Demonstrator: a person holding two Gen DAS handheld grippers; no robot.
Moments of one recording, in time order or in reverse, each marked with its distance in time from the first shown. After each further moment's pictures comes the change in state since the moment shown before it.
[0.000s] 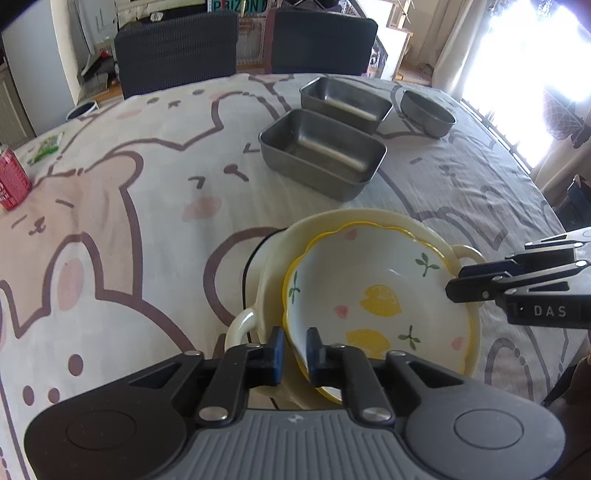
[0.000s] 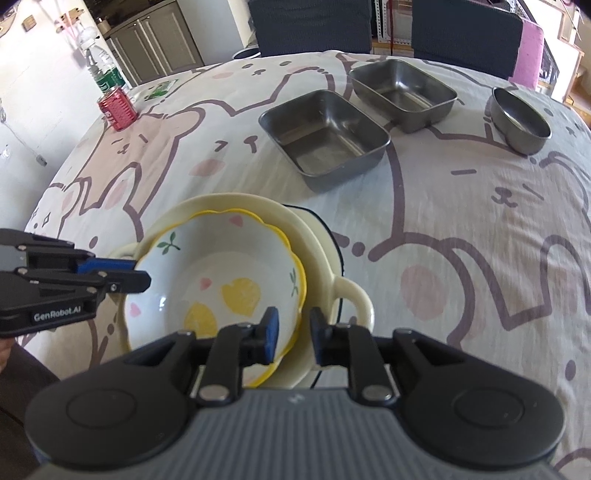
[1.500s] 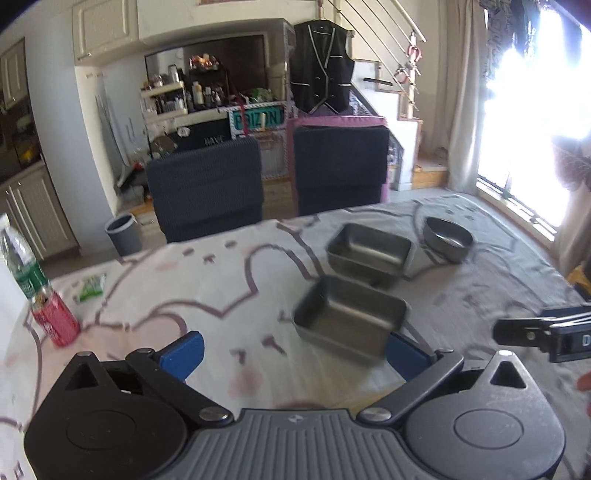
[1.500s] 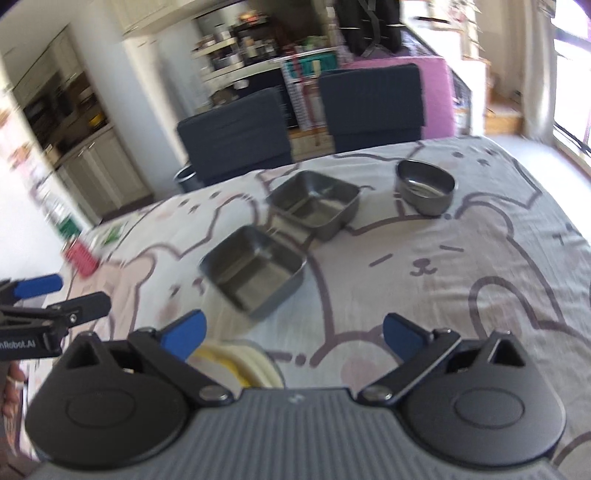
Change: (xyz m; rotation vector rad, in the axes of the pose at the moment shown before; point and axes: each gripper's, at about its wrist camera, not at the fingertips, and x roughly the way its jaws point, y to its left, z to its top) left arm -0.036 -0.010 0.087 0.068 -0.364 0.166; right arm -0.063 -0.046 0.018 0.297 -0.354 -0.091
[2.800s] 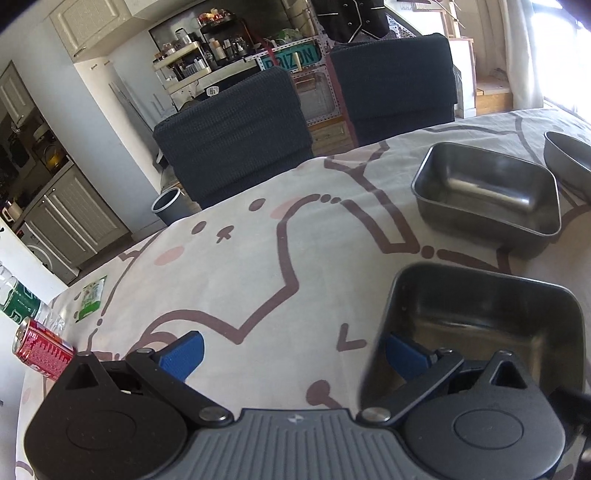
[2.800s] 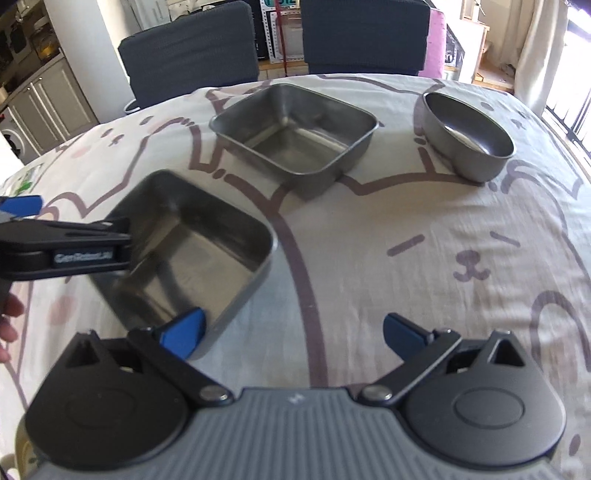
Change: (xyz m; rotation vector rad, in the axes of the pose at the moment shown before) left arm 0.189 -0.008 0.012 0.121 0.194 0.251; right arm 0.166 0.007 0.015 -0.081 0.222 -0.177
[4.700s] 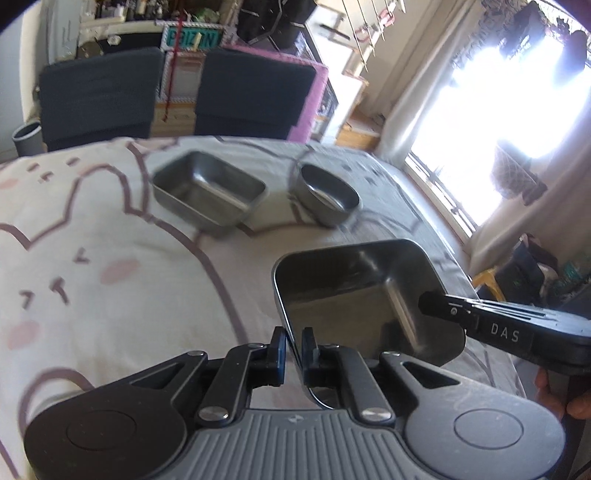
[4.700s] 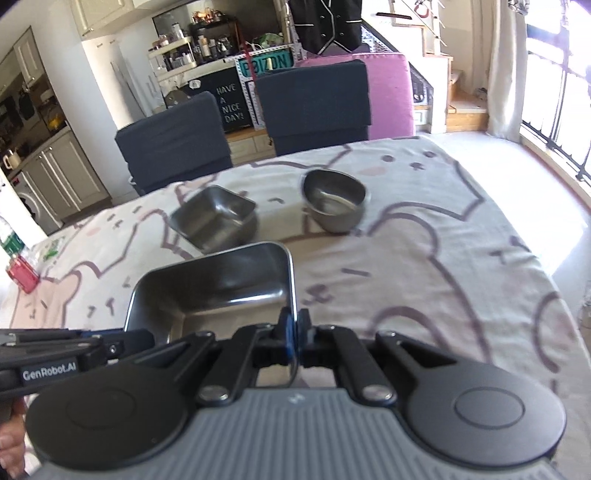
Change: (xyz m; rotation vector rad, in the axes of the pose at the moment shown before) left arm -0.145 -0.095 -0.020 -0.237 0.040 -0.643; right arm -0.132 -0.140 -0.027 0.086 -0.194 0.066
